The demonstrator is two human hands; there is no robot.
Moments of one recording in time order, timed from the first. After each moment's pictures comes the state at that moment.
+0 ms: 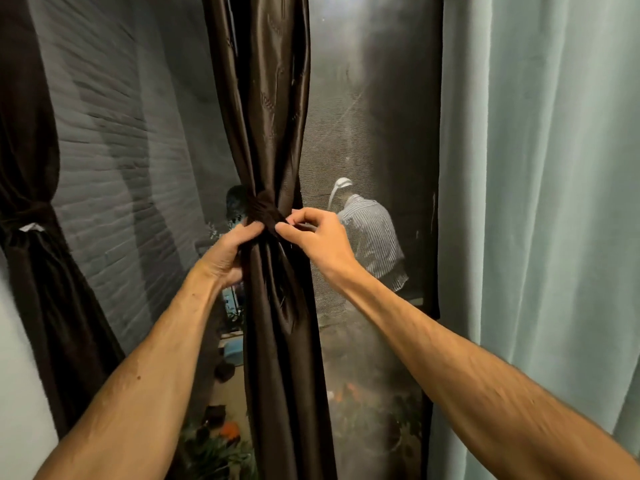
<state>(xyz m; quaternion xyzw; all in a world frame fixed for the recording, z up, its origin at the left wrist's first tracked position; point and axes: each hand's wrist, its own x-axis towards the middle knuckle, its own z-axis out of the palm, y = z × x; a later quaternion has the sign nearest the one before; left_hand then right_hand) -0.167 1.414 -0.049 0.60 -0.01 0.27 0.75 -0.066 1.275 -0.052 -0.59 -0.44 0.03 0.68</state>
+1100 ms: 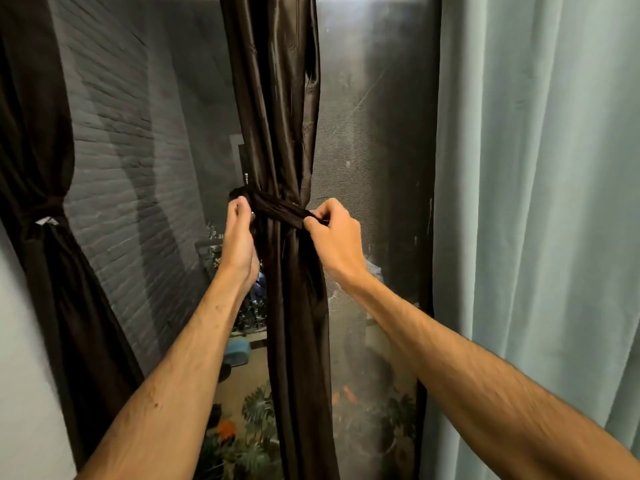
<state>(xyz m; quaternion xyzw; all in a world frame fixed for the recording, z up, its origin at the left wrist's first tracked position) -0.146 1.390 -0.052 0.58 0.06 0.53 0.62 -0.065 1.257 -0.052 -0.64 -0.39 -0.10 0.65</state>
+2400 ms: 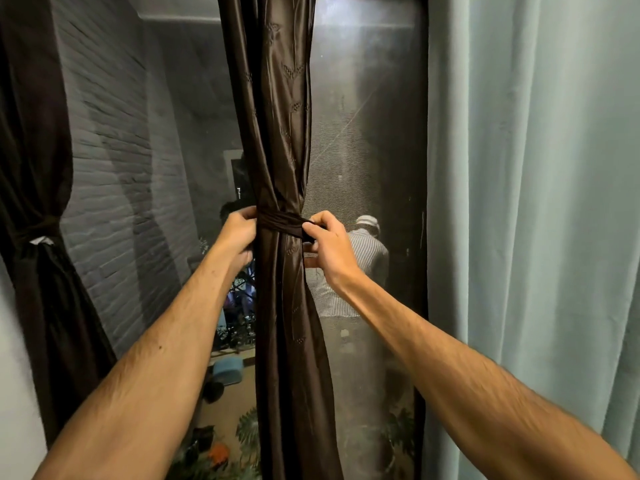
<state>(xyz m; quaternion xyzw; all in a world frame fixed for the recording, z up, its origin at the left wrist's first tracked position) -0.127 1.420 -0.005 0.65 0.18 0.42 0.60 -0.059 1.266 -0.045 -0.51 -0.41 0.13 0.75</state>
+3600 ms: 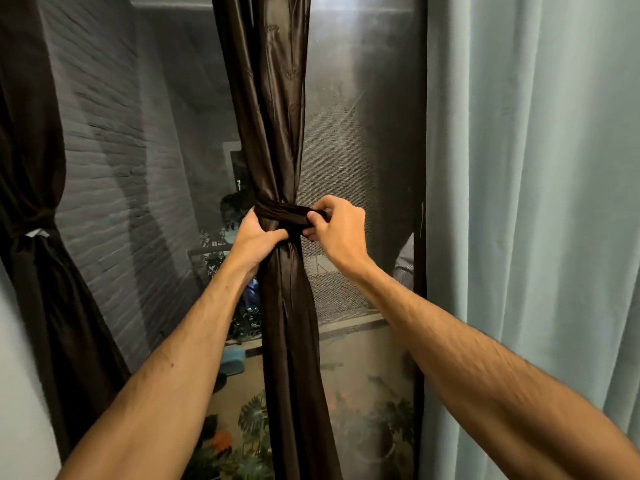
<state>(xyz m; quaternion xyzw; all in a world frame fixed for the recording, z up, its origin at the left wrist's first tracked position) -0.119 1.406 -0.041 0.75 0.16 0.44 0.46 -0.037 1.262 -0.040 -0.65 -0.41 -0.15 0.62</state>
